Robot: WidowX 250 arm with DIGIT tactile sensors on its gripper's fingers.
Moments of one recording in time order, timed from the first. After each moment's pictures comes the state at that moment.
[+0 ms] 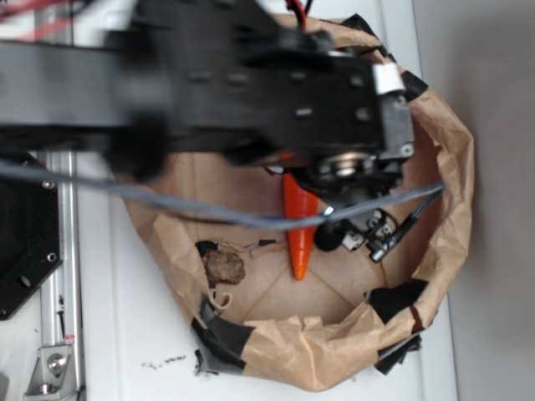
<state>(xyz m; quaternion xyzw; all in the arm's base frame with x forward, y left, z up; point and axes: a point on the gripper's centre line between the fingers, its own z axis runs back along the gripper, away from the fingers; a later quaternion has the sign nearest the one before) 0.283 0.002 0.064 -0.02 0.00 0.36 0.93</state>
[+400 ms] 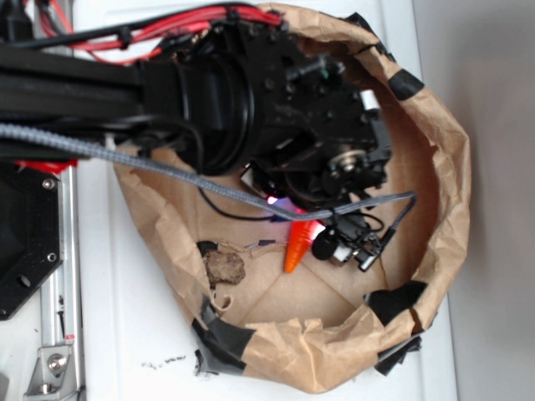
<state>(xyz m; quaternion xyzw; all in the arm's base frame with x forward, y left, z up) 0.276 -0.013 0.023 -0.07 0.03 0.38 0.92</state>
